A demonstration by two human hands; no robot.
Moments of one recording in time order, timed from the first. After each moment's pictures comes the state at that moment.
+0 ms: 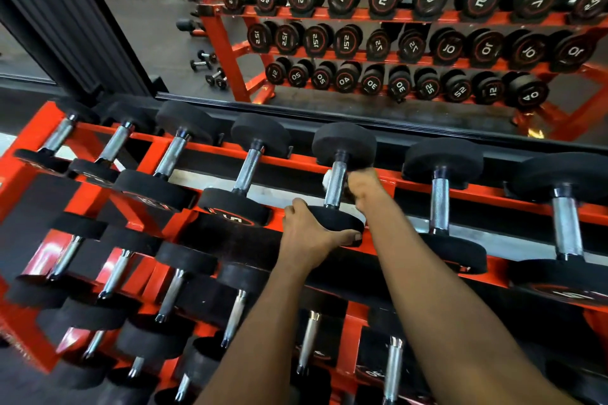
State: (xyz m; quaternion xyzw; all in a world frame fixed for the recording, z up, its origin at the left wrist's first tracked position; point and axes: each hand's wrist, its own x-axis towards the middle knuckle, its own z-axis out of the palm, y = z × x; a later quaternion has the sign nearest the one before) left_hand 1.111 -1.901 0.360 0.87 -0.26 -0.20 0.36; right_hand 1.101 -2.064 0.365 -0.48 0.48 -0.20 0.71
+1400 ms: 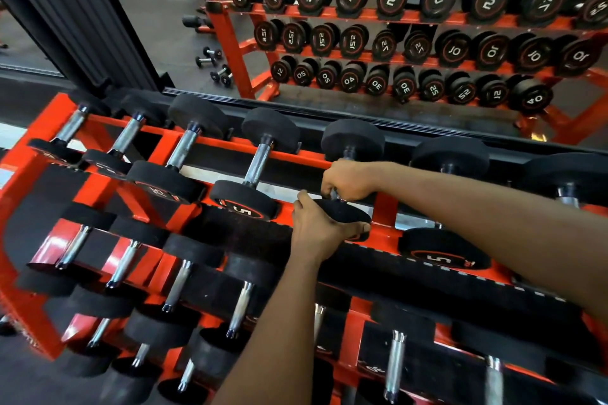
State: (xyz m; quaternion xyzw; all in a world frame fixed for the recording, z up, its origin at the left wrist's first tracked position) left_hand 1.109 -1.898 0.359 0.85 -0.23 -0.24 0.41; right_hand 1.114 -2.055 0.410 -0.98 -0.04 0.22 0.01
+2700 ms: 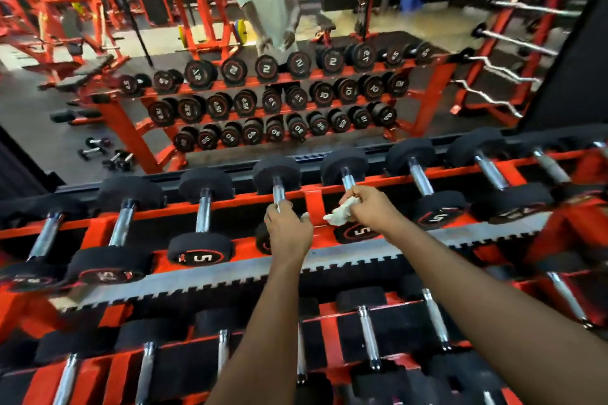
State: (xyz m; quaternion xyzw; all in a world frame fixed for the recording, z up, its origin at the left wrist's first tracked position) left_hand 1.074 -1.886 0.407 0.83 -0.39 -0.14 0.37; right_hand 0.918 -1.981 0.437 -0.71 0.50 -0.24 0.43
